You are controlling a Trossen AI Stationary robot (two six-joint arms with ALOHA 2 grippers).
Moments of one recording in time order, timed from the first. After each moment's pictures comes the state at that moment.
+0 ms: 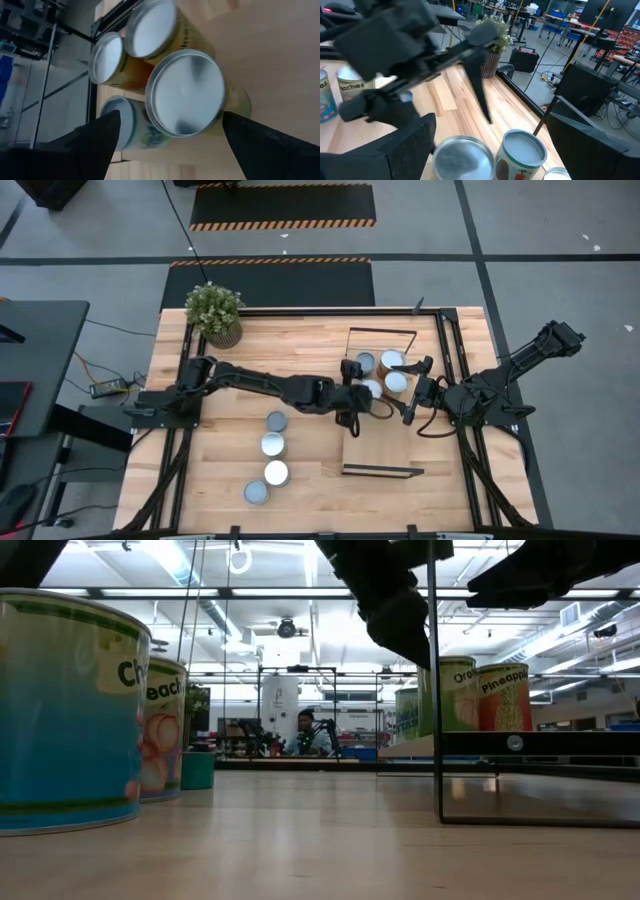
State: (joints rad) left arm -0.12 2.11 1.79 -0.45 -0.55 0.41; right arm 0.50 0.78 0.43 0.07 0.93 0.02
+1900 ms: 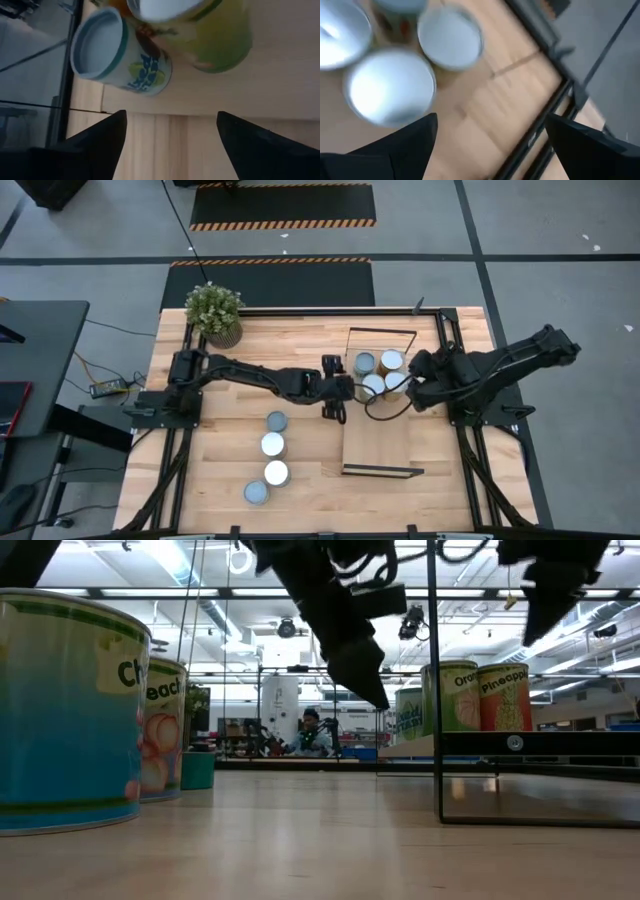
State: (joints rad) left arm -0.05 2.01 1.53 -0.38 -0.49 0.27; right arm 0.30 1.17 1.08 -1.54 0.66 1.02
